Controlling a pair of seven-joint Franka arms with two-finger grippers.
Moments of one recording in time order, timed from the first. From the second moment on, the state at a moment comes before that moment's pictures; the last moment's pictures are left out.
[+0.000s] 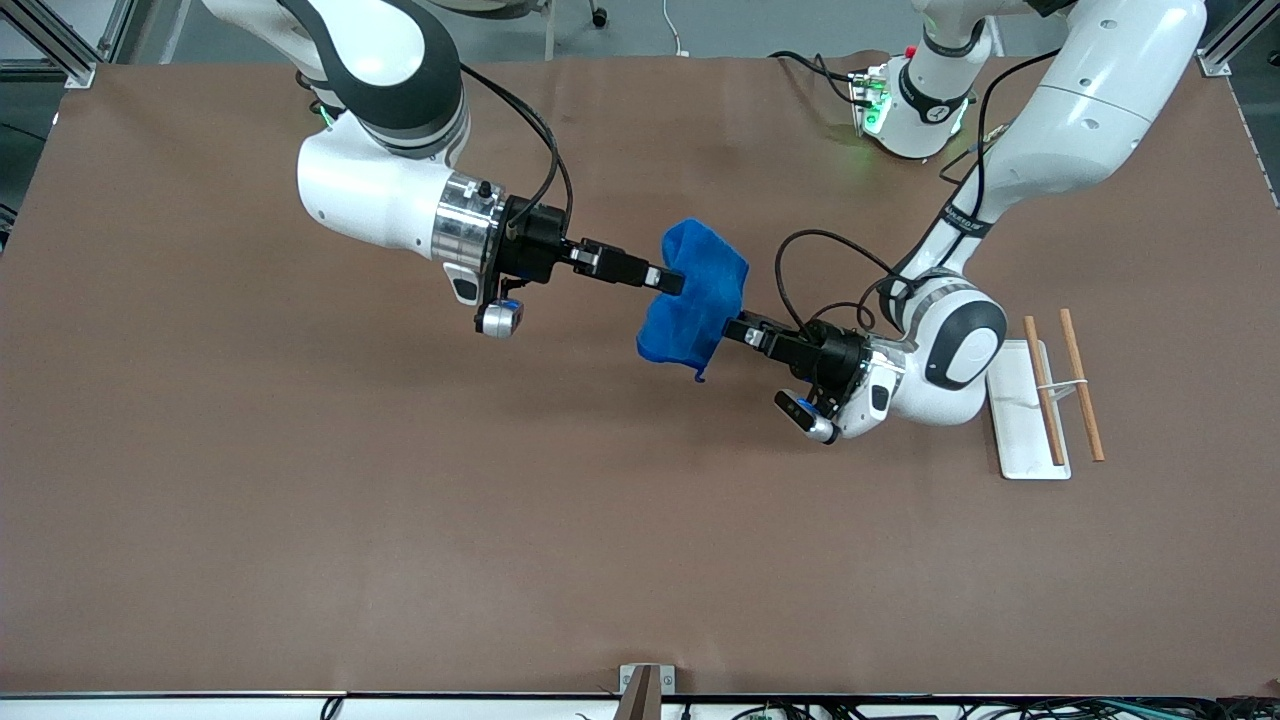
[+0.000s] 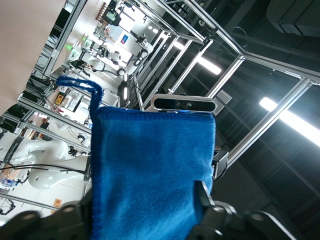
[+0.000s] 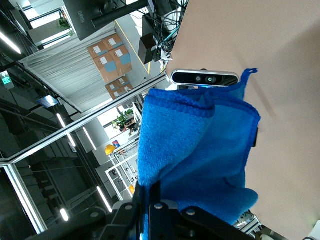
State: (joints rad) left arm 0.06 0.65 -0.39 -1.73 -1.71 1.53 0.23; right arm 0.03 0.29 0.71 -1.73 1.49 2.58 0.18
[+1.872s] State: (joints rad) left arm 0.11 0.45 -0.12 -1.48 -0.98 1.56 -0.28; right arm -0.18 0.24 0.52 -1.91 0.88 2.30 0.16
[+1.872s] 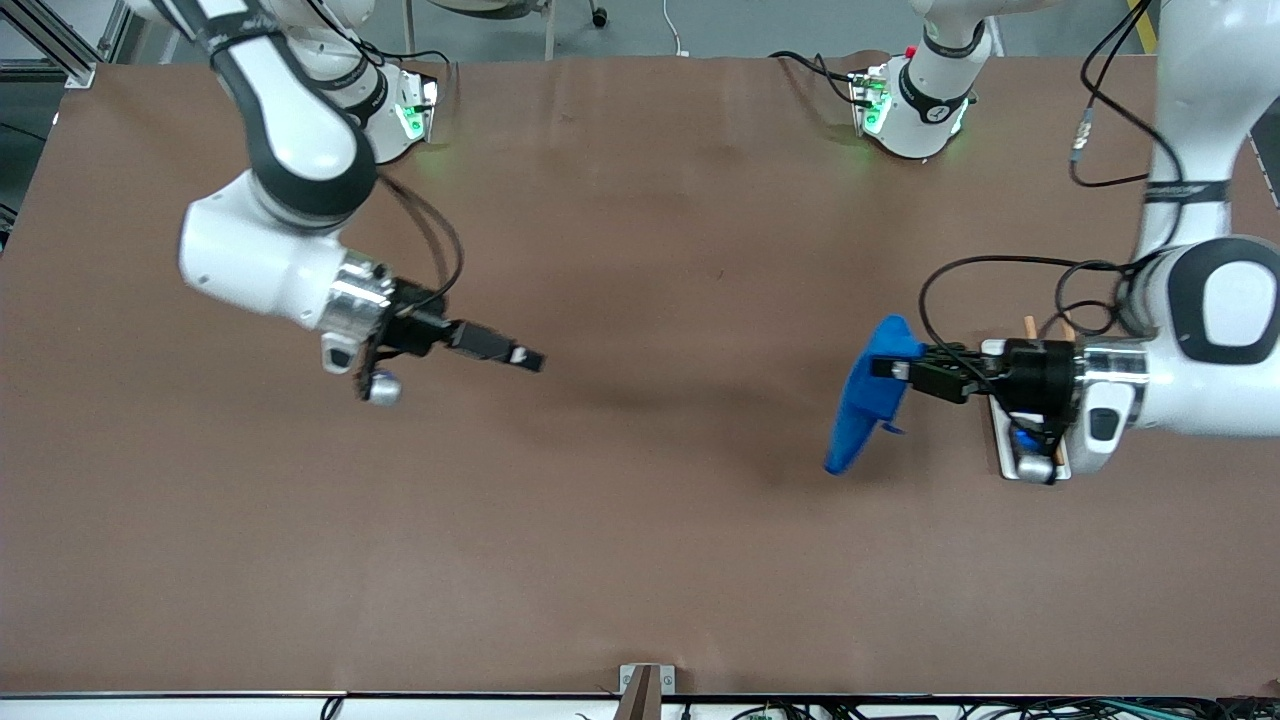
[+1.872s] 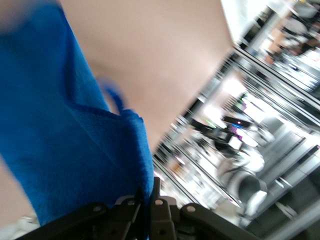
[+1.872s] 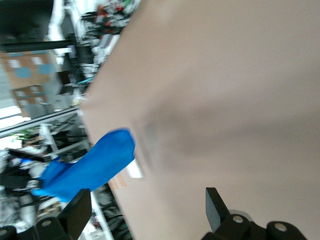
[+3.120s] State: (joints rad) left arm 0.15 0.40 -0.10 -1.46 -0.03 1.53 -0.50; right arm -0.15 -0.06 -0.02 -1.60 0.03 1.54 0.12
